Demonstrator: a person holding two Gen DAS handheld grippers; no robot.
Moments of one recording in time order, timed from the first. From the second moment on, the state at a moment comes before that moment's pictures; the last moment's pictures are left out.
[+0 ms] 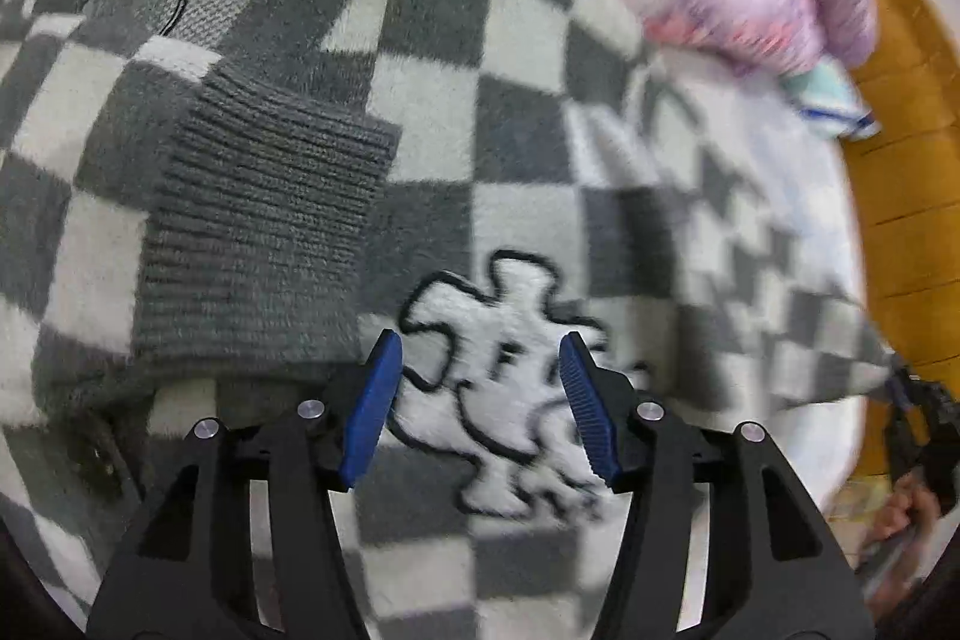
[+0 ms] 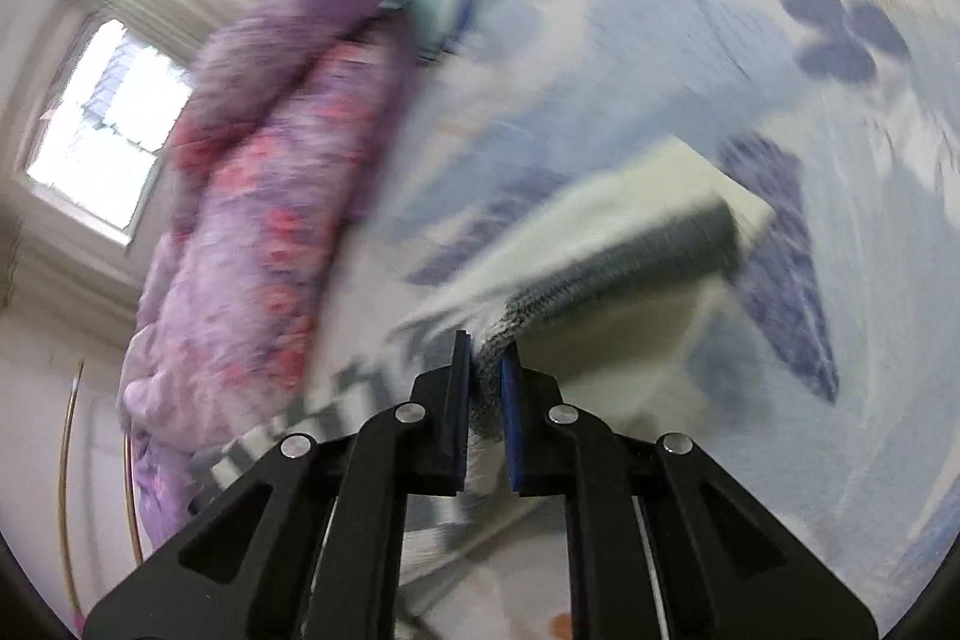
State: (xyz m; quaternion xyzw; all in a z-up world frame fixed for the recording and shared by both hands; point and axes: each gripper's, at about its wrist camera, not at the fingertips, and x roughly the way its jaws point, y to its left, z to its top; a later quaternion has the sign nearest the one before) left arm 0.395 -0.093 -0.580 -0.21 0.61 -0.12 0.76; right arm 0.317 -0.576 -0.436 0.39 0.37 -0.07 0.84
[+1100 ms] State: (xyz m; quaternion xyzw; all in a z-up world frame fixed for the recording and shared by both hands) left arm 0.277 0.279 -0.517 -0.23 0.55 0.06 0.80; right arm 0.319 0.005 -0.482 0.03 0.57 0.24 0.78
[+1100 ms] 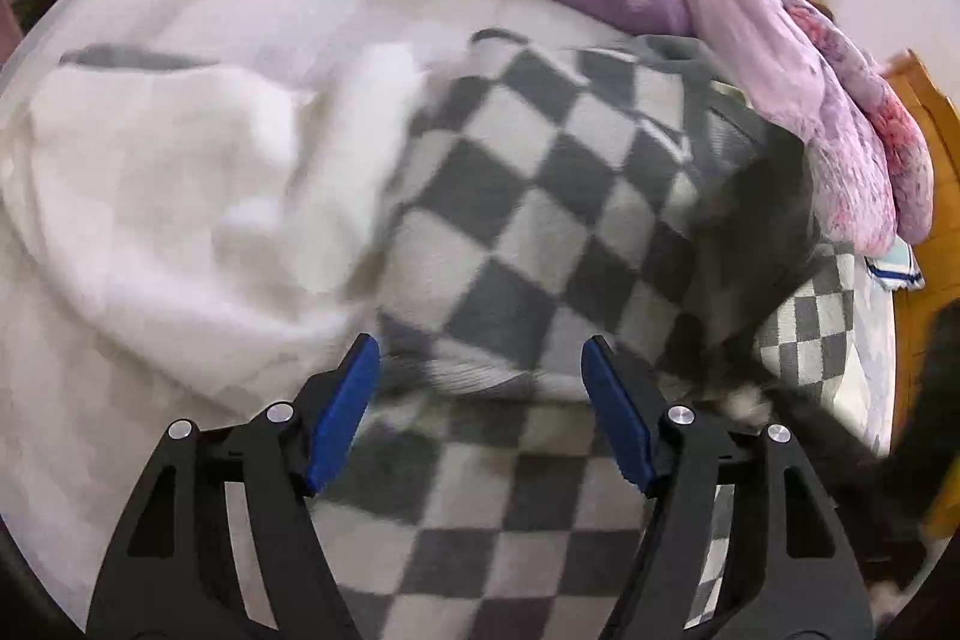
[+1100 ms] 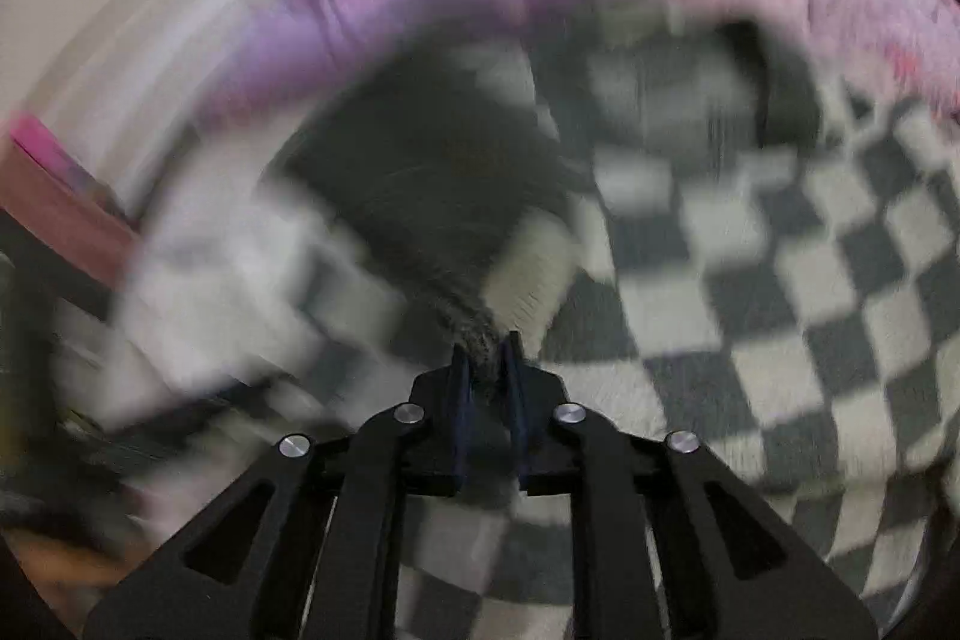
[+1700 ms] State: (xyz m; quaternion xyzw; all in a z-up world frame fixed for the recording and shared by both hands) left arm 0.333 0.210 -0.518 -0.23 0.54 0.04 0.81; right arm 0.358 -0.212 -0.464 0.10 0.57 0.14 0.80
